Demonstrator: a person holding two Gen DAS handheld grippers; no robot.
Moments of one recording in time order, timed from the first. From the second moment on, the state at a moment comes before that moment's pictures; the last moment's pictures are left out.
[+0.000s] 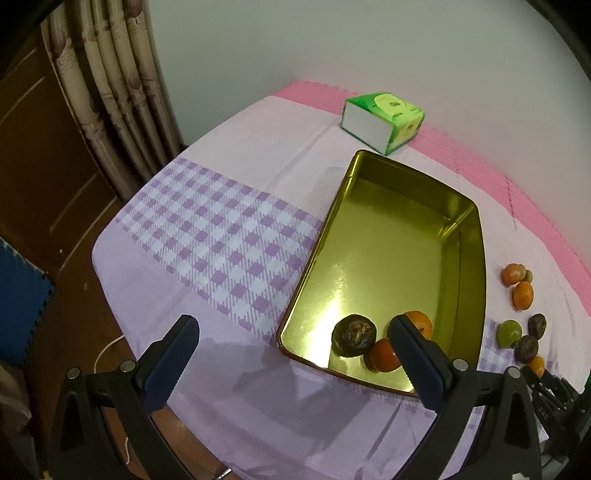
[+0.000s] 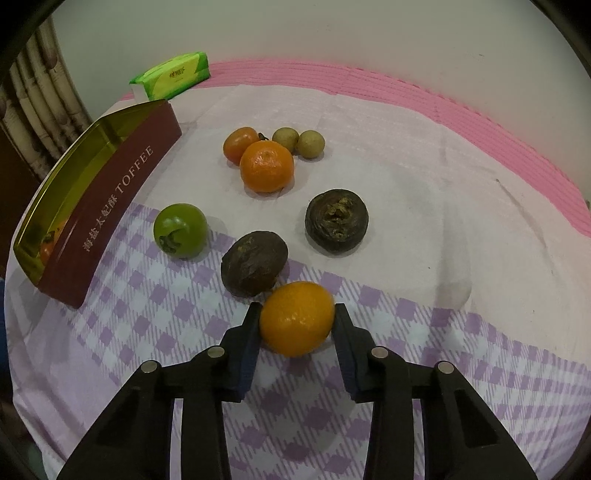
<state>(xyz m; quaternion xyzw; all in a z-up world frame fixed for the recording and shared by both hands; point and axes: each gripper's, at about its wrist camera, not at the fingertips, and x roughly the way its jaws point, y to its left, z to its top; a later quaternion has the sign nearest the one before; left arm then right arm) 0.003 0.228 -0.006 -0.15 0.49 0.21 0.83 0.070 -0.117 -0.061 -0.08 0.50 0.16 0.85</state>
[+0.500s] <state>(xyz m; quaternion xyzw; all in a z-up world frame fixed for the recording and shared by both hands) -0.011 0.259 -0.008 -0.21 0.47 0.29 0.81 0.070 -0.057 -0.003 -0.08 0.45 0.25 0.85</state>
